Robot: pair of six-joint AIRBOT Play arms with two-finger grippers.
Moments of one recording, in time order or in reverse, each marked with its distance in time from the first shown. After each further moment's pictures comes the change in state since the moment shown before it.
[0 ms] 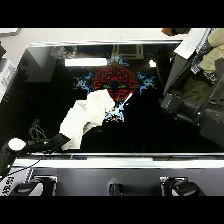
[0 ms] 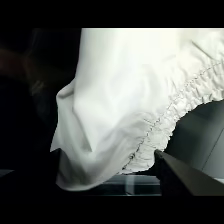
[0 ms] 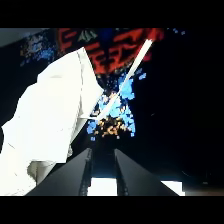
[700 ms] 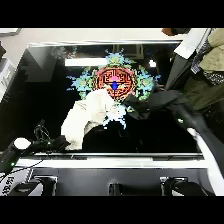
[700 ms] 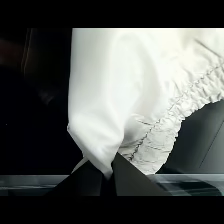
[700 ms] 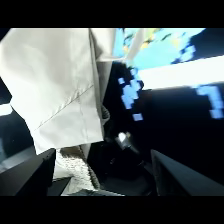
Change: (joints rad) left arm -0.044 -0.051 -0.010 -0.026 0.029 0.019; right arm 0.050 -0.598 0.000 0.512 0.154 -0.063
